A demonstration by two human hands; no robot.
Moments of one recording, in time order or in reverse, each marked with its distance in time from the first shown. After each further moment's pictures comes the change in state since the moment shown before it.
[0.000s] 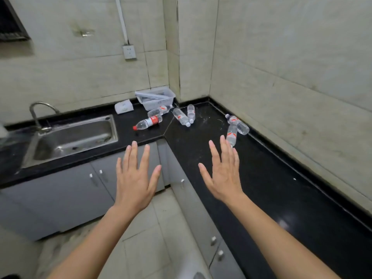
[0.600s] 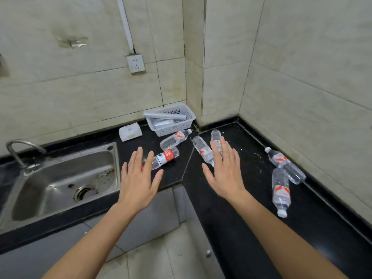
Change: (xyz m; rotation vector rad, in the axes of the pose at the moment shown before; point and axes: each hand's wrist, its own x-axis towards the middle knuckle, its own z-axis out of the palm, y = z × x) left_hand 0.348 -0.150 0.146 0.062 -0.208 -0.093; right_hand 0.349 0.020 0.229 0.046 -0.172 0.008
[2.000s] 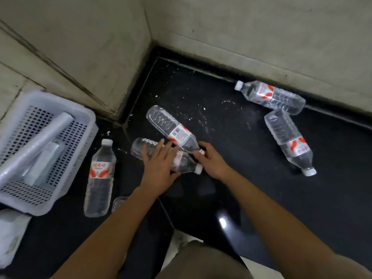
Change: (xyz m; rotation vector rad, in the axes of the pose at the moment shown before) left_hand 0.358 0.074 0.351 -0.022 -0.652 0.968; right_hand 0.143 0.164 0.260 0.951 -0.189 1.384
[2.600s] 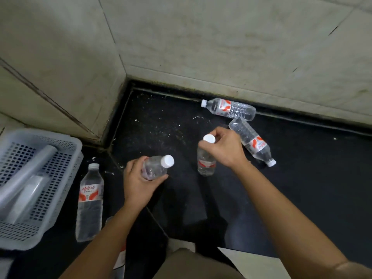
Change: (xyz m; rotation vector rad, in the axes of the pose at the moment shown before) left_hand -0.023 0.011 -0.041 -0.744 0.341 -0.250; right_hand -0.103 -0.085 -0.078 -0.140 0.590 -0.244
